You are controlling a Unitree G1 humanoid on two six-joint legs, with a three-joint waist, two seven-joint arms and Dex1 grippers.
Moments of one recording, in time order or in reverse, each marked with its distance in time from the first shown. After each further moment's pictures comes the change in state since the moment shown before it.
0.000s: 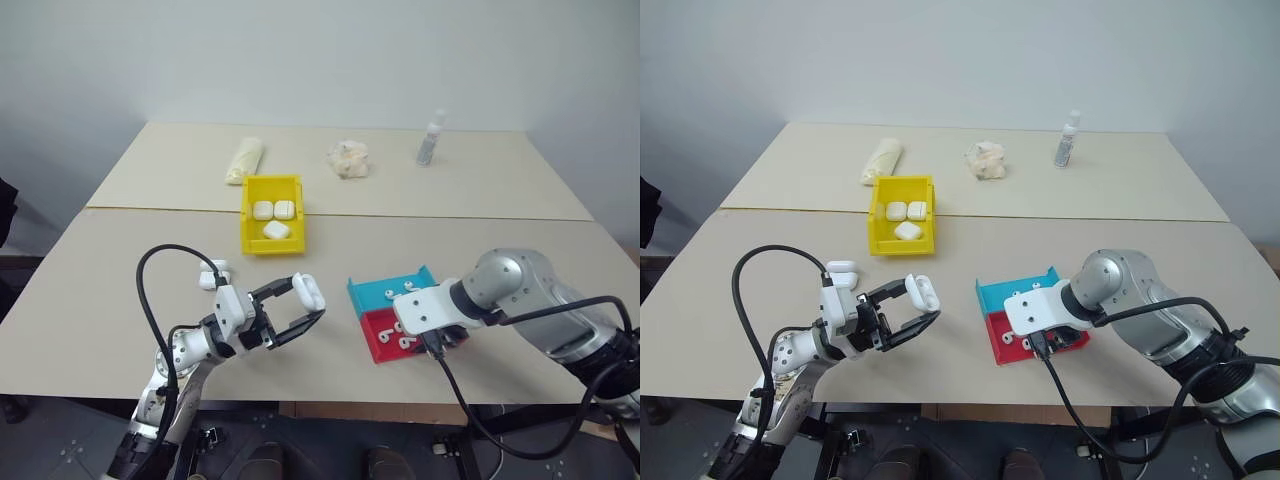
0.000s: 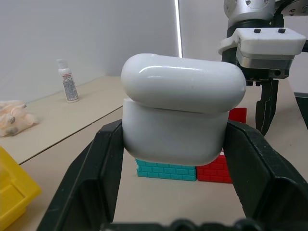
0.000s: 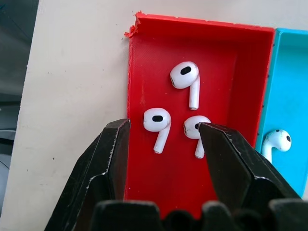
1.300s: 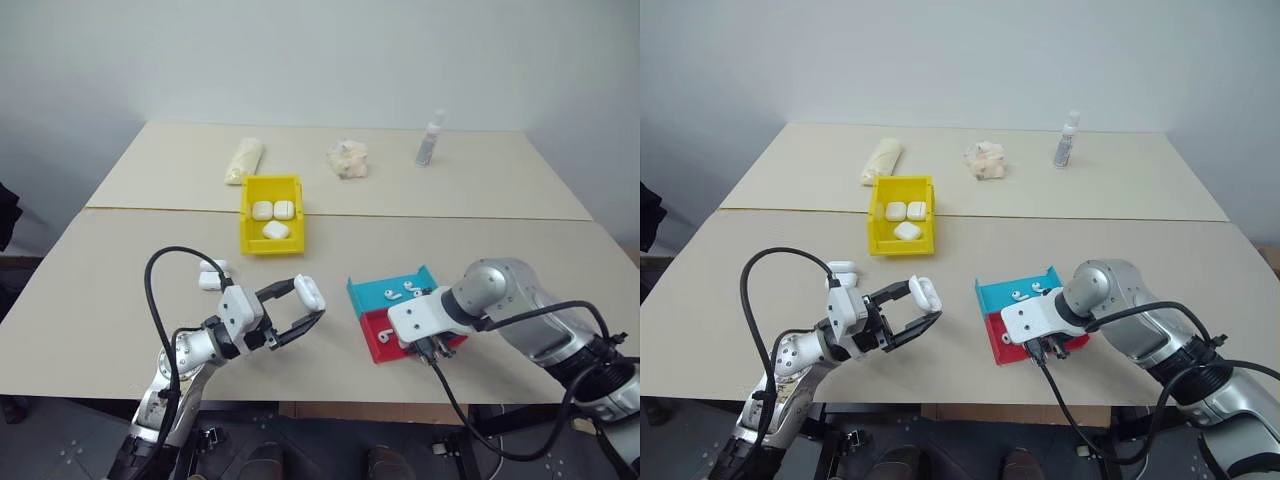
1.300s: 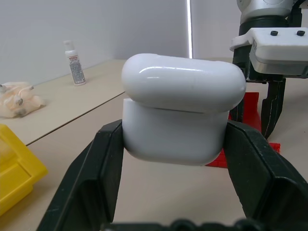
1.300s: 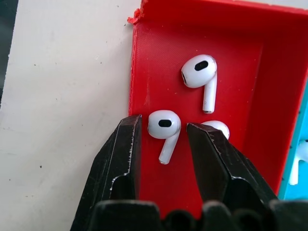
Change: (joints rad) left arm 0.027 -0.010 0.003 -0.033 0.066 0.057 0.057; right arm 0.033 0.066 0.000 0.079 -0.088 -0.100 0.001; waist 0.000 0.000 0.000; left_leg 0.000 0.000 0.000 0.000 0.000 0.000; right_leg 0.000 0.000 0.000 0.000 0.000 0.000
